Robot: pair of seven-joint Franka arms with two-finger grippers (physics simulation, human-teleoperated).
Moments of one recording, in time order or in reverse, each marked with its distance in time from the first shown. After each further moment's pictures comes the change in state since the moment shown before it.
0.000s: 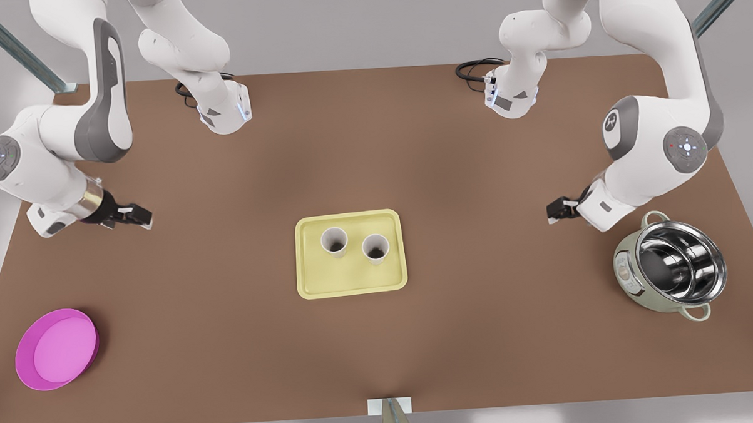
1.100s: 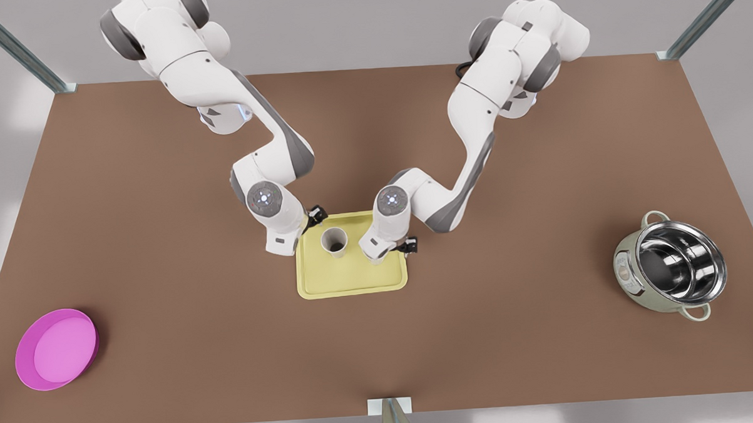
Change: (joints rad) left arm -0.623 0.650 0.010 0.285 0.222 0.438 -0.679; right arm 0.577 0.406 0.053 0.088 0.036 0.248 -0.029
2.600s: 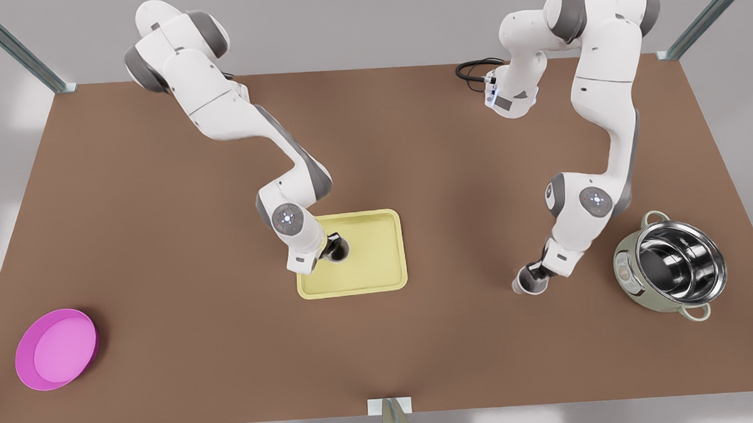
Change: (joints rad) left arm 0.602 -0.373 0.019 -0.617 -0.111 0.499 0.448; right arm 0.040 0.198 -0.010 0.088 -0.031 0.211 0.072
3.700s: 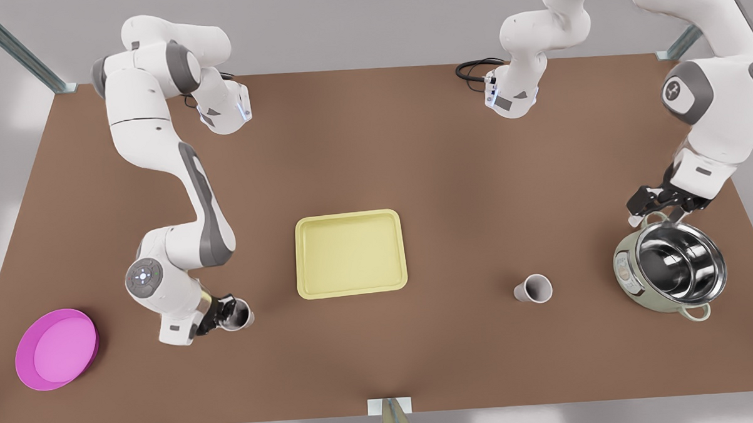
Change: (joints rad) left arm 0.143 -0.425 0.081 0.237 -0.091 -0.713 0.308; right arm -0.261 0.102 -0.152 0.367 0.024 -0.130 -0.541
